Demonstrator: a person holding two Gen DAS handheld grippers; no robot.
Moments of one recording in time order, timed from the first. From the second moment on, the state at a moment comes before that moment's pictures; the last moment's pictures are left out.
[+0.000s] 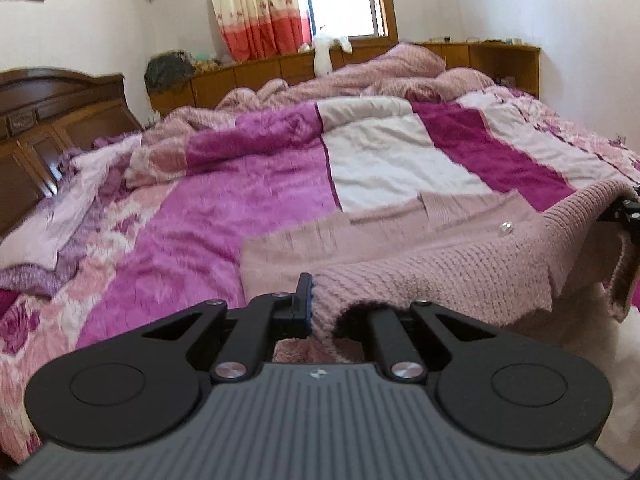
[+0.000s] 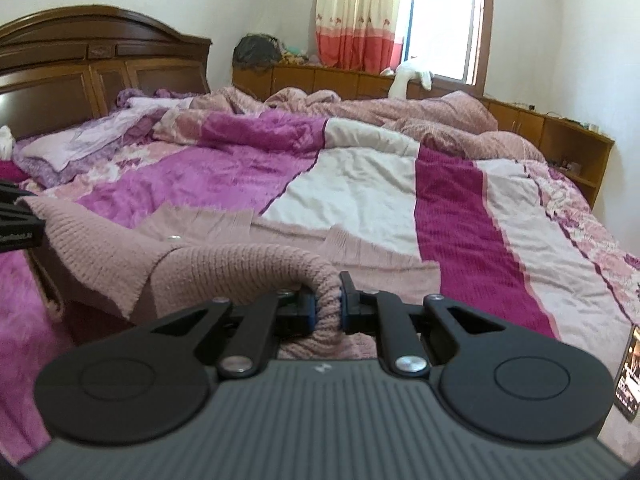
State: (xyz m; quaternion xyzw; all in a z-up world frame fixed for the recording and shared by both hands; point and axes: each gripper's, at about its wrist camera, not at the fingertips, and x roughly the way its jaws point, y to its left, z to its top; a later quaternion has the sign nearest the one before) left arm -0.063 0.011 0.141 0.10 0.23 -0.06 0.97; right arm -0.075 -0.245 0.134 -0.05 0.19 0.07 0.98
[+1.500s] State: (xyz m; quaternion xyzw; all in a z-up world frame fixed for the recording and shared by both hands) left arm 0.221 -0.007 0.016 0.08 0.30 -0.03 0.95; right arm 0.153 -0.233 0.020 -0.07 0.28 0.02 0.96
